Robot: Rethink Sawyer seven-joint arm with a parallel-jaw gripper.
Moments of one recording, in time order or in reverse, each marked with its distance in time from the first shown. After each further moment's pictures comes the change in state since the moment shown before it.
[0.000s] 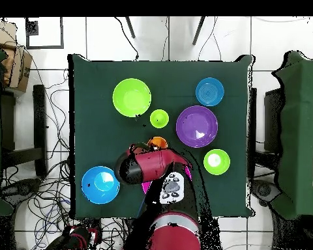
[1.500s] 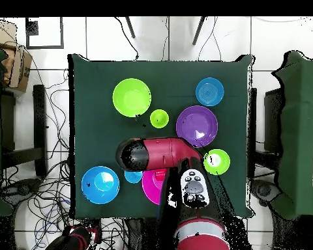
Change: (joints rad) arm -0.130 -0.107 0.153 -0.003 0.077 0.319 0.000
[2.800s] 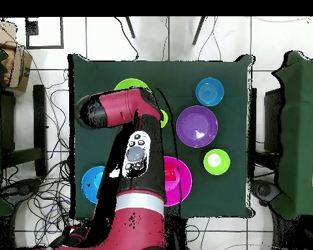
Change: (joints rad) arm 0.262 0.177 -0.153 -0.507 0.065 0.054 0.040
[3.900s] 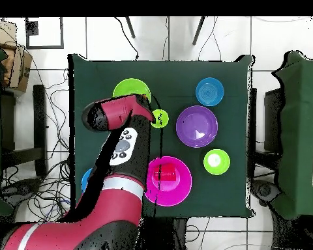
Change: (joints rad) arm 0.093 0.190 -0.151 -0.072 0.050 -0.075 0.114
